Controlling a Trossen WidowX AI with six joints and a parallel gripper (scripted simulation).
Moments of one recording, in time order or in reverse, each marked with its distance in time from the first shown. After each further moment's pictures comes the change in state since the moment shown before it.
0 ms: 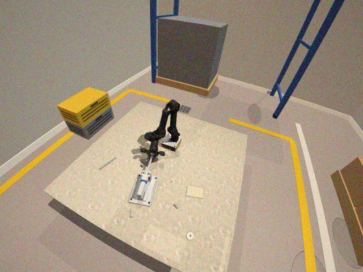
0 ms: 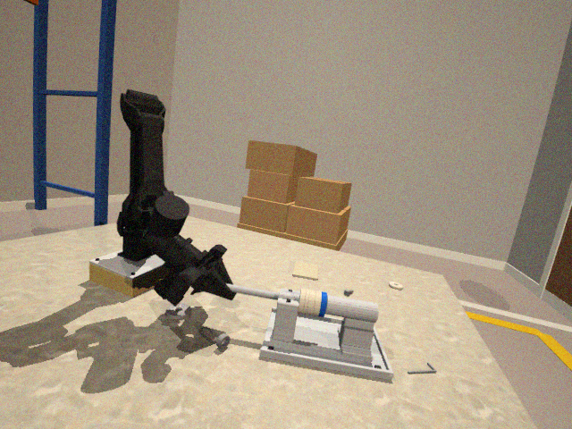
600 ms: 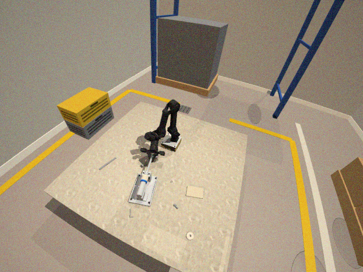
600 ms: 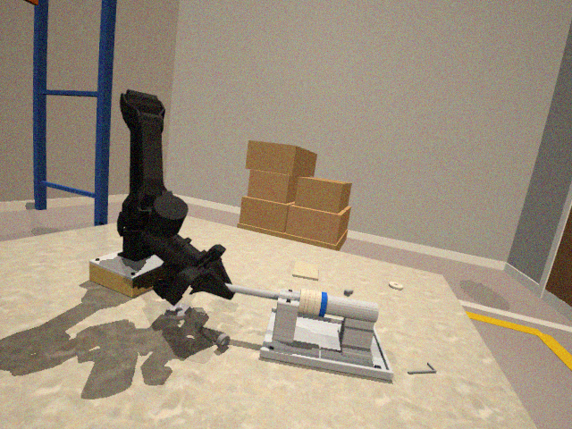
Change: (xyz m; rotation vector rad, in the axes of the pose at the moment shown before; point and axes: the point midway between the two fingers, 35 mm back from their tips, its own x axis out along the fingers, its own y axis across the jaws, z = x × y) arm -0.002 0.000 0.001 0.000 0.000 0.000
